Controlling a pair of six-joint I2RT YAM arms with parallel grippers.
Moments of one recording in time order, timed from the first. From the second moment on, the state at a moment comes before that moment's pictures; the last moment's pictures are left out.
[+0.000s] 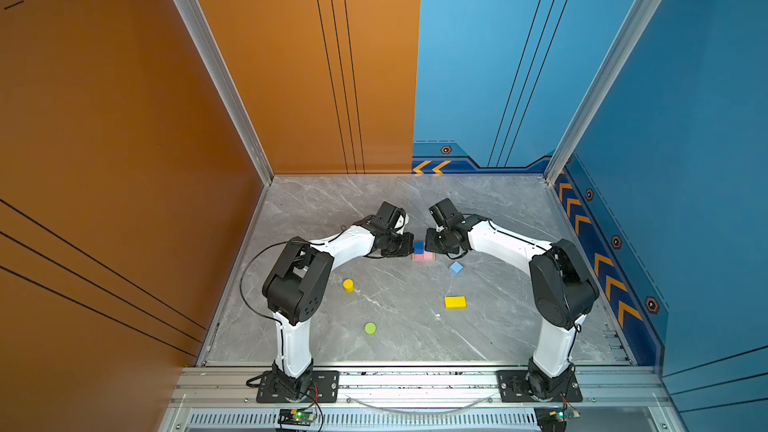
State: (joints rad) left arm -0.55 1.91 1.28 -0.33 0.37 -0.51; right arm 0.56 1.87 1.33 -0.54 -0.01 0.64
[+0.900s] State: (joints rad) left arm -0.54 1.96 1.32 -0.34 0.36 -0.50; right arm 0.56 1.84 1.29 -0.53 -0.01 0.64
